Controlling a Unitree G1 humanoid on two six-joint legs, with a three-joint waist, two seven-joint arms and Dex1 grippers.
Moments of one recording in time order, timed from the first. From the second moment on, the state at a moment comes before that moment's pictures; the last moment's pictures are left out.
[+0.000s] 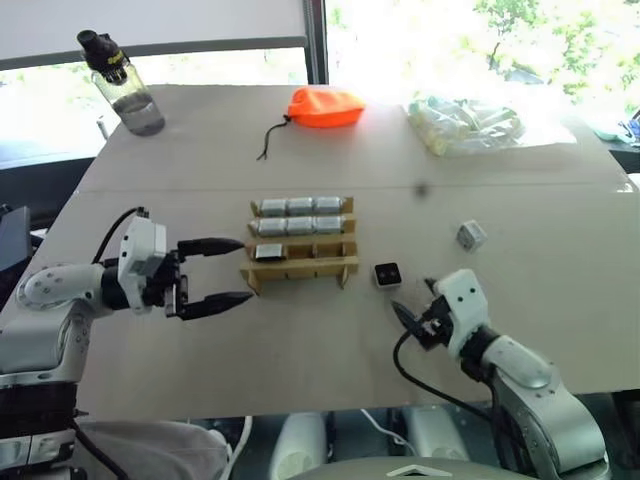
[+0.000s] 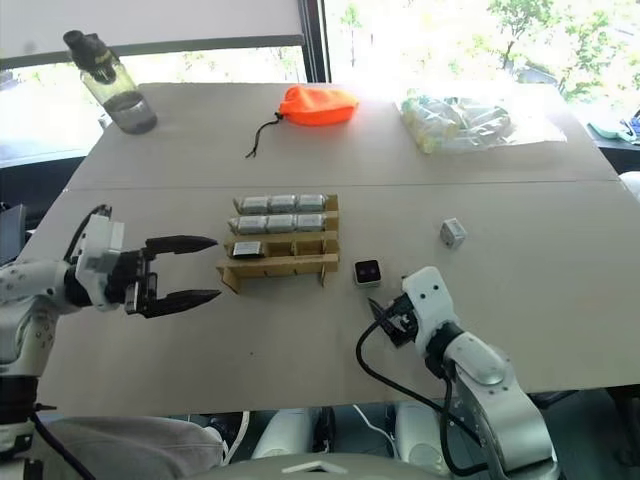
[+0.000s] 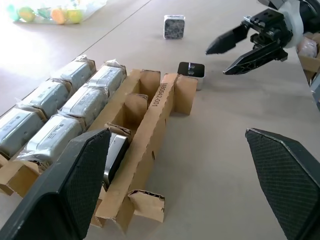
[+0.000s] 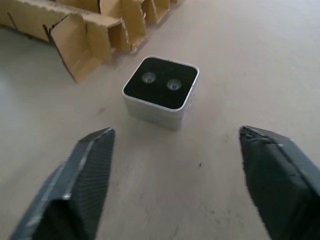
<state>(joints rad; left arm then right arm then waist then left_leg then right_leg) -0.15 0.90 0.27 0.06 -0.57 0.17 -1.46 0.15 -0.24 0.20 -0.68 0.08 0.68 0.37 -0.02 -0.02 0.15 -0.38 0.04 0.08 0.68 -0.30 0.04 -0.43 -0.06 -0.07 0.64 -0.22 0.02</state>
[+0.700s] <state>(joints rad) -0.10 0.98 0.32 0.07 -0.56 0.19 -1.51 0.02 -0.09 0.33 -0.45 0.01 0.61 0.20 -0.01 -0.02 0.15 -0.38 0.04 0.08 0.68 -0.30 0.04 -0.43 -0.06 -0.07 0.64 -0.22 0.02</state>
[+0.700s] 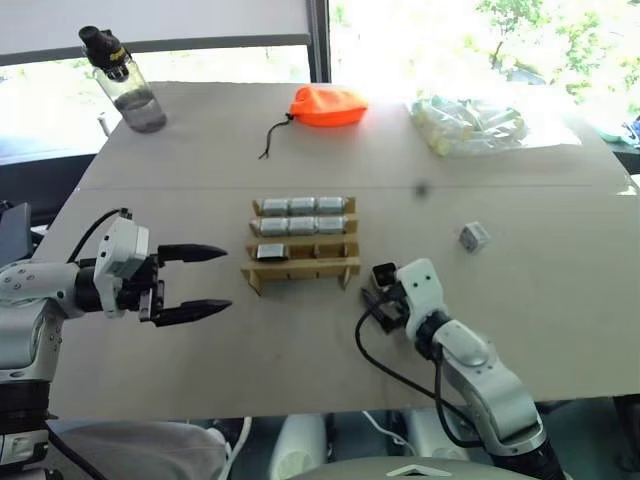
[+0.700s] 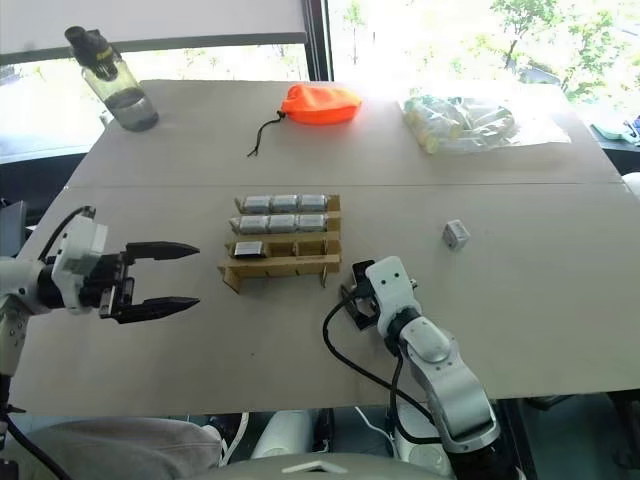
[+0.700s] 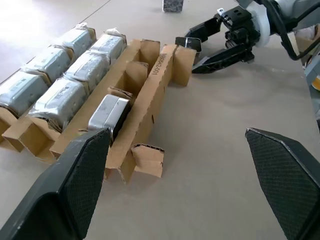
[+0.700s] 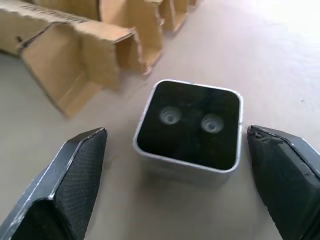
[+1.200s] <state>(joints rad) -0.07 0.97 0.35 0.05 -0.57 0.19 -1.50 0.01 -0.14 0.31 -0.45 0.01 0.58 0.21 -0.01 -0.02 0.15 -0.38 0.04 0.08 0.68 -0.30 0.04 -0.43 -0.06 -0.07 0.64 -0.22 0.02</state>
